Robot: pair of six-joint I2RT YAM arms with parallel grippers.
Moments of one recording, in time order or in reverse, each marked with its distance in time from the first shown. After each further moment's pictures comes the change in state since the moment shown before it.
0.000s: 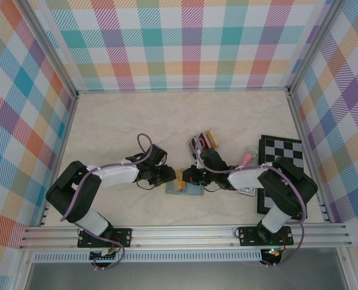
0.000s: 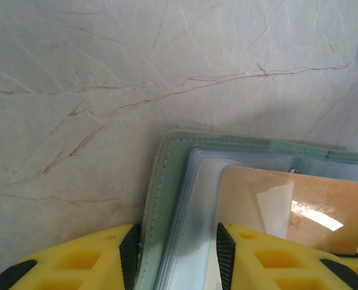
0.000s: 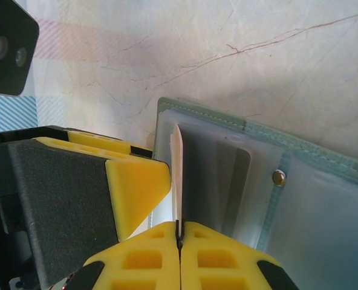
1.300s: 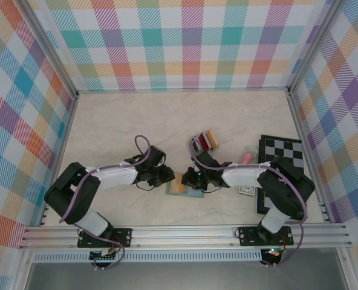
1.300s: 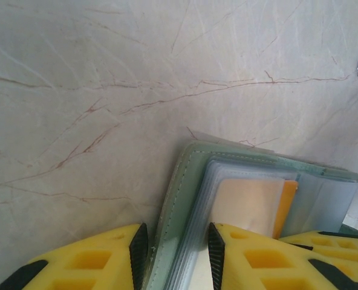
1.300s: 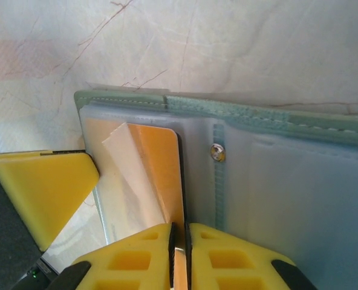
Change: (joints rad) left arm 0.000 -0.018 -0.039 0.049 -0.003 -0.063; right arm 0.069 0.015 0.124 -0.332 0.140 0.161
